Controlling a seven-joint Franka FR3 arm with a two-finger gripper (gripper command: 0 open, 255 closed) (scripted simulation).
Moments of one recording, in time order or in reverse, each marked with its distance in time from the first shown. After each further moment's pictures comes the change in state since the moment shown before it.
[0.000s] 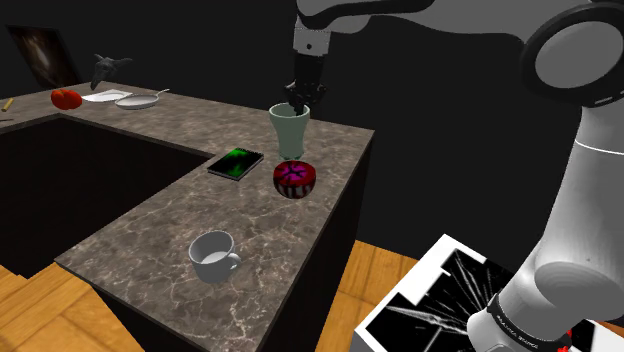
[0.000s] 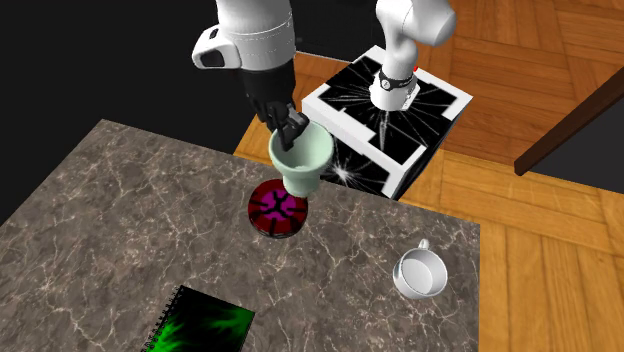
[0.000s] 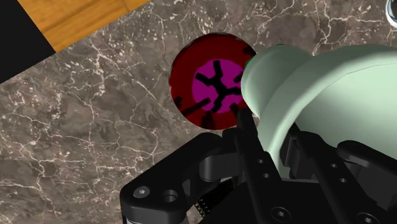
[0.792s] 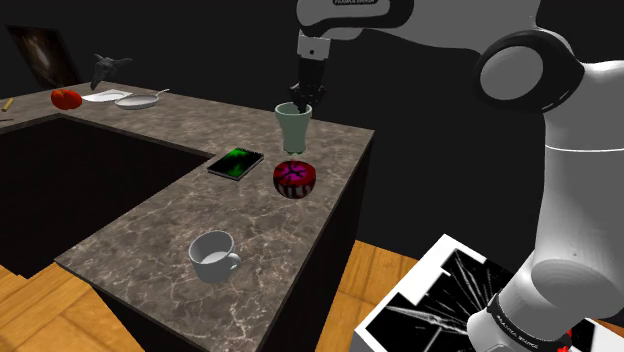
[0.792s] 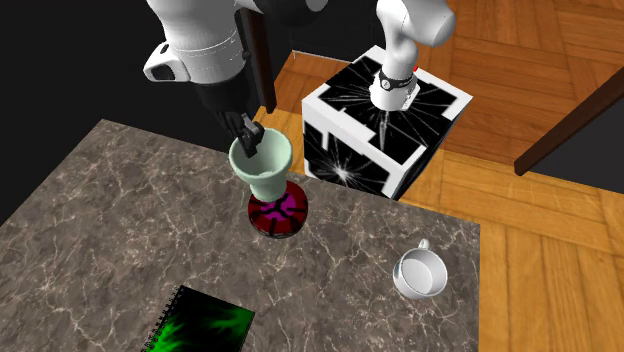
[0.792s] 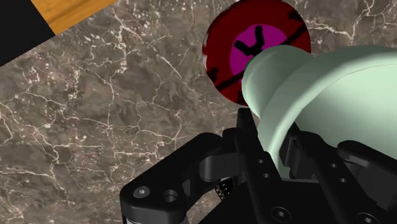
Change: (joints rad) arm -0.045 0.173 -0.029 0.202 -0.012 -0.040 -0.077
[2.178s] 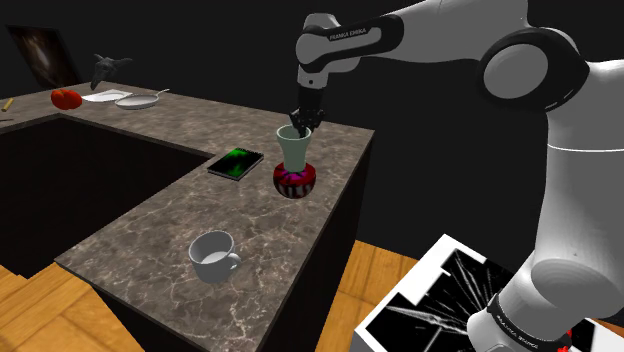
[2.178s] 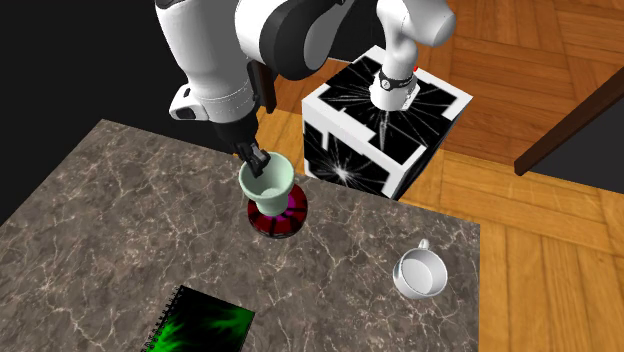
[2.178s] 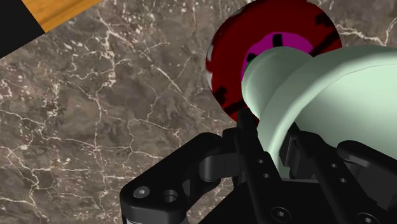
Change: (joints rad) arm -0.004 -0.015 -0.001 -0.216 0.005 0.202 -0.019
